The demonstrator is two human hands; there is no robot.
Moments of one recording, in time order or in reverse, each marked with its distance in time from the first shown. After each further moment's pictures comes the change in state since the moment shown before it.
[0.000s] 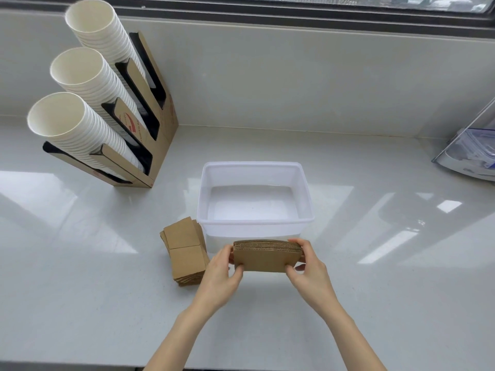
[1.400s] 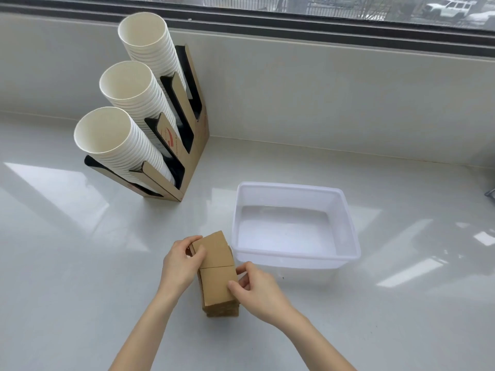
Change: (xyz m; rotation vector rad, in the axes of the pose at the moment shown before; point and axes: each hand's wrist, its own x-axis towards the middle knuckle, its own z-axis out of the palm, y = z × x) left_hand 0.047 -0.047 -0.111 -0.101 0.368 -0.379; right_hand 0.041 -0.087 0.111 -0.159 -0.434 0.001
